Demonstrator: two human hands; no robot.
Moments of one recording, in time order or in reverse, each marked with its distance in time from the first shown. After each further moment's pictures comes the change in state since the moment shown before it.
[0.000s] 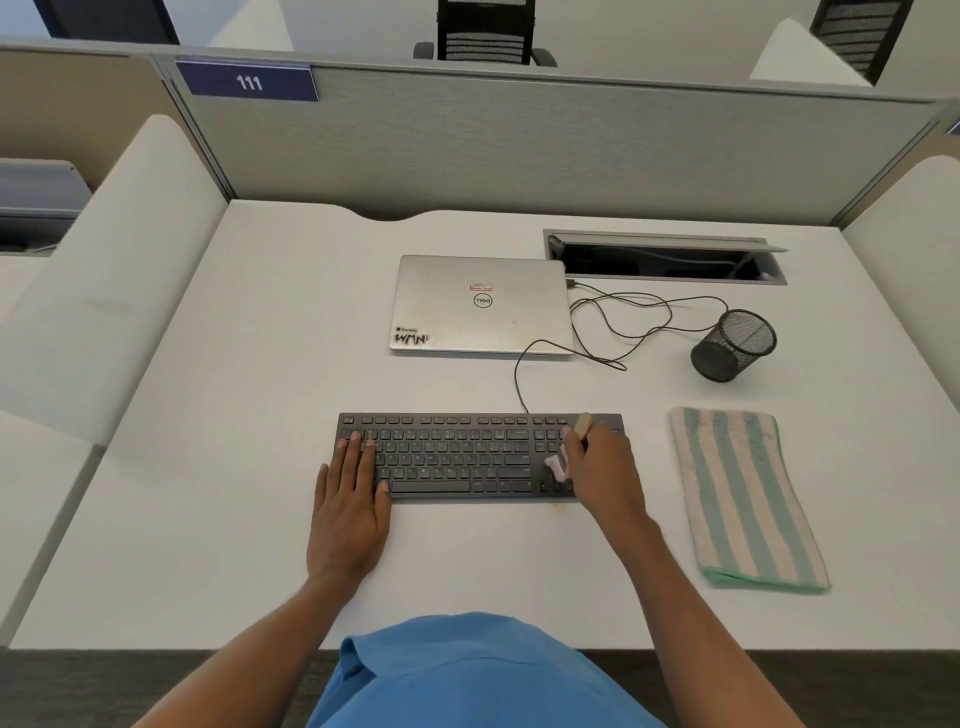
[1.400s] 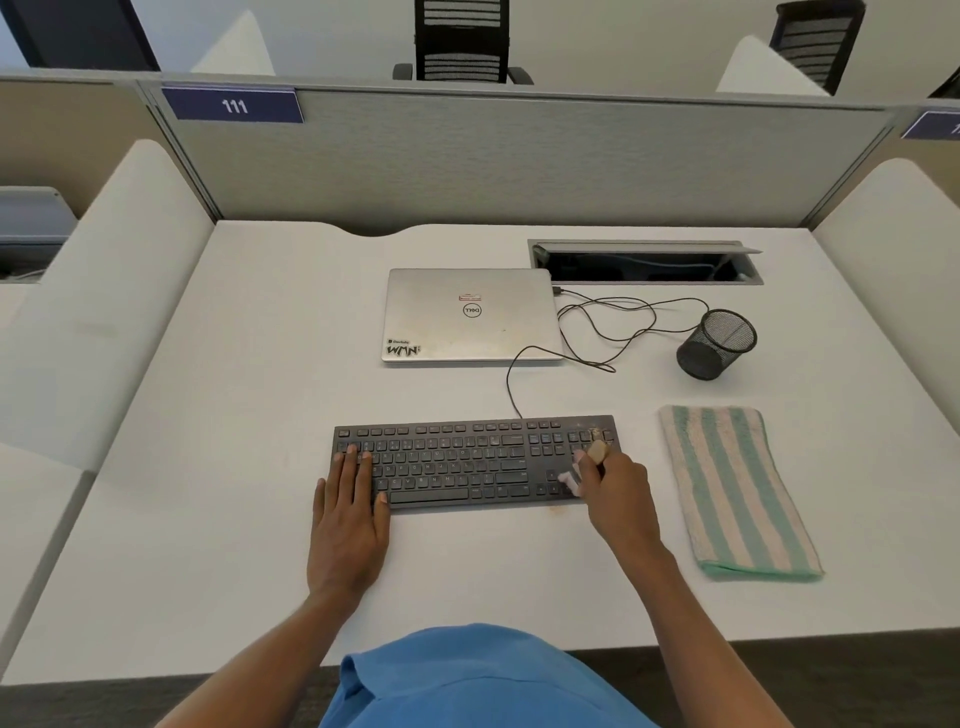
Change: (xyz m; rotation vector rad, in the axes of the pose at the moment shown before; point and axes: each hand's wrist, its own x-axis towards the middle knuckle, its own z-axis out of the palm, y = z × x) left_hand 0.000 0.000 0.000 -0.008 0.002 -0.001; right_hand -0.022 0.032 0.003 0.063 0.082 0.071
